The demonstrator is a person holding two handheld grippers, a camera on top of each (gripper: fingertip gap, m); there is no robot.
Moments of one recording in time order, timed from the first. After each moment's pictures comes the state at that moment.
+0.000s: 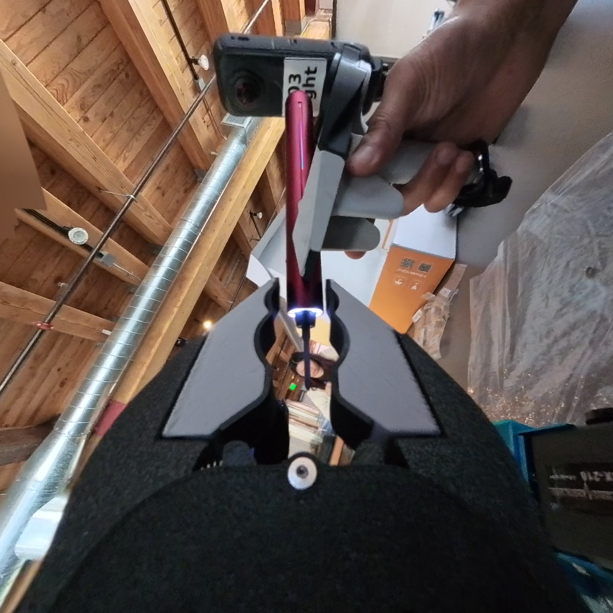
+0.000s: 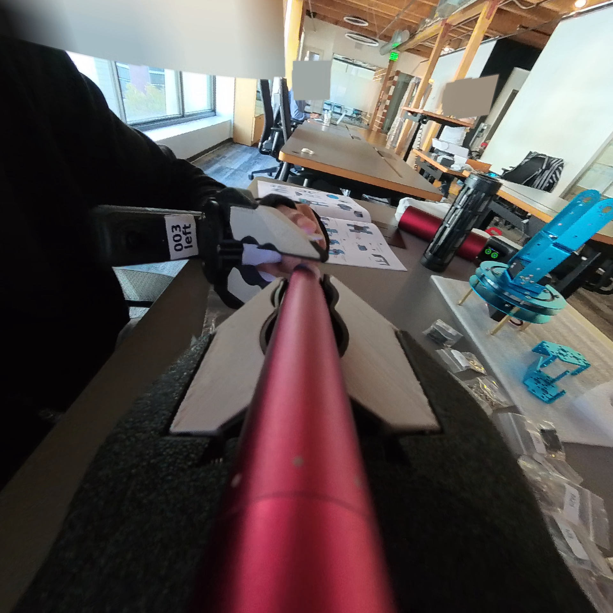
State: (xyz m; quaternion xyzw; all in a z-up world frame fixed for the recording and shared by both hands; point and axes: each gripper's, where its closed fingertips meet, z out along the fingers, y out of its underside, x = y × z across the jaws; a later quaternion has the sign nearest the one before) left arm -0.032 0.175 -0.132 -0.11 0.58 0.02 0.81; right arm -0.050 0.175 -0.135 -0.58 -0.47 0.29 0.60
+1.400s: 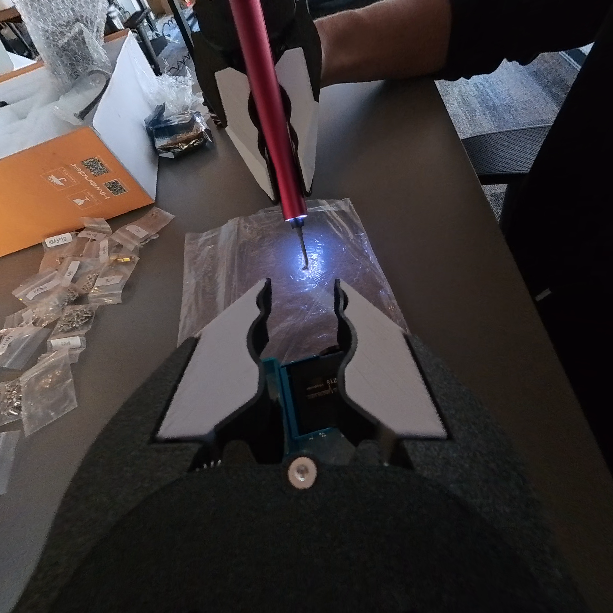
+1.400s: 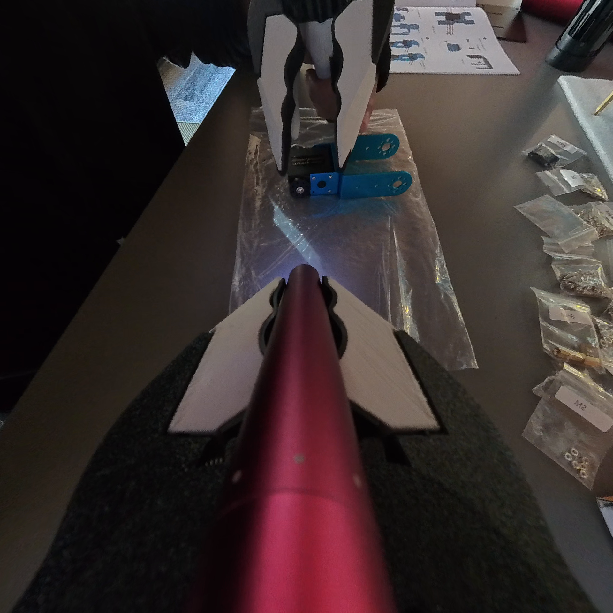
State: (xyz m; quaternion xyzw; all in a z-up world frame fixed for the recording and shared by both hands) left arm -0.040 0.156 -0.227 -0.42 0.74 -0.39 0.34; right arm 0.035 0.136 -0.236 -0.69 -0.53 0.29 0.40
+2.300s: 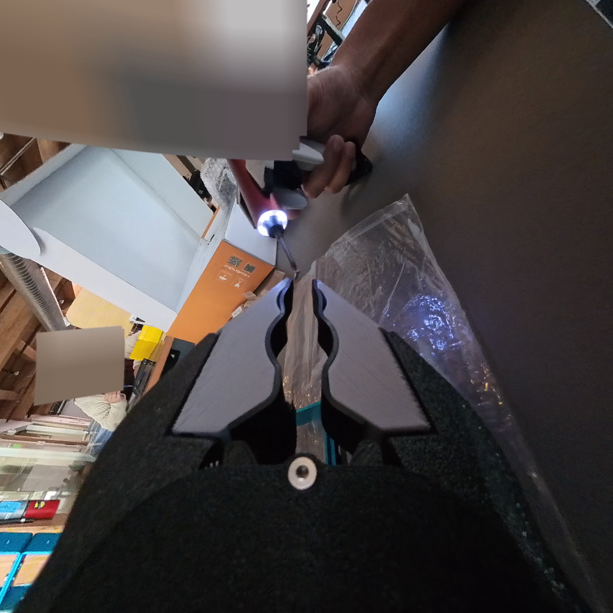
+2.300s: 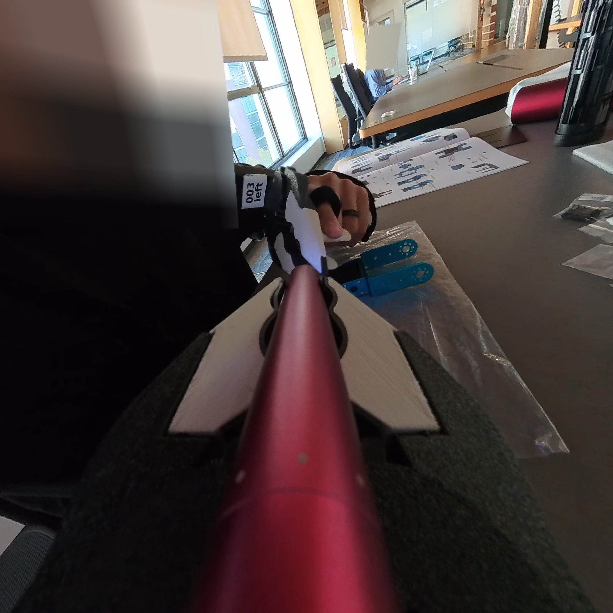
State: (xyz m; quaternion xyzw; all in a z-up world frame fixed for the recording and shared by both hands) left arm -0.018 0.146 -0.209 -0.25 0.73 -0.19 0.60; right arm 0.015 0.141 -0.176 -0.63 -0.39 0.52 0.43
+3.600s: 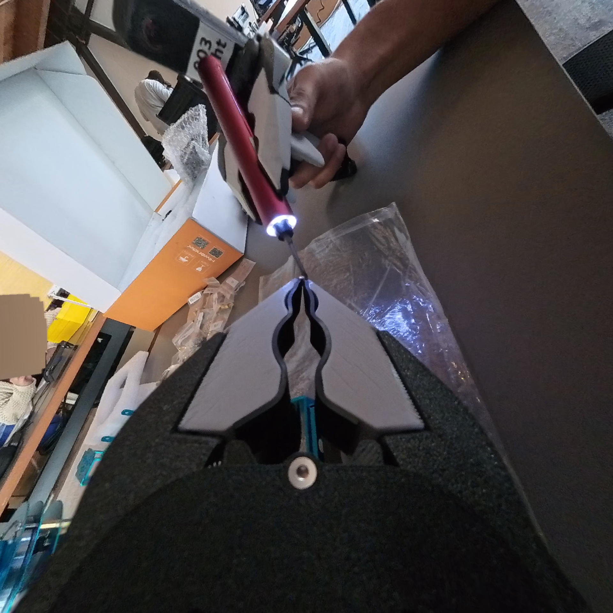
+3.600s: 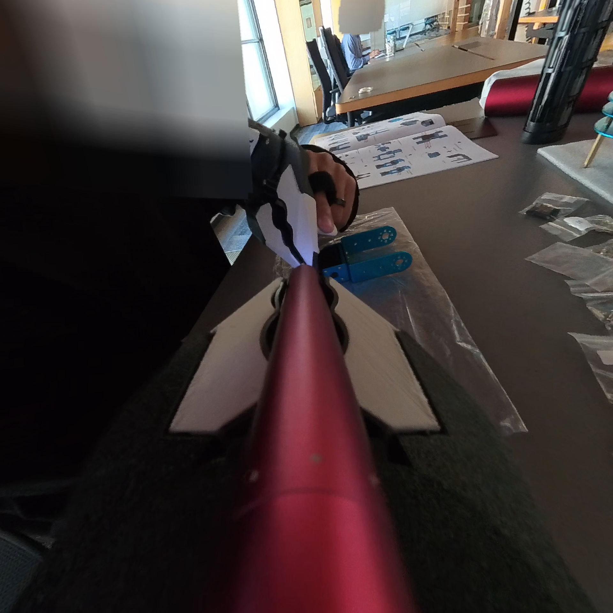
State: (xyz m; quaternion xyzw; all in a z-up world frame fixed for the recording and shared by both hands) left arm -0.019 0.148 -0.216 -0.32 0.74 -0.25 0.54; right arm 0.014 0.144 -0.187 -0.65 -0.41 0.45 0.45
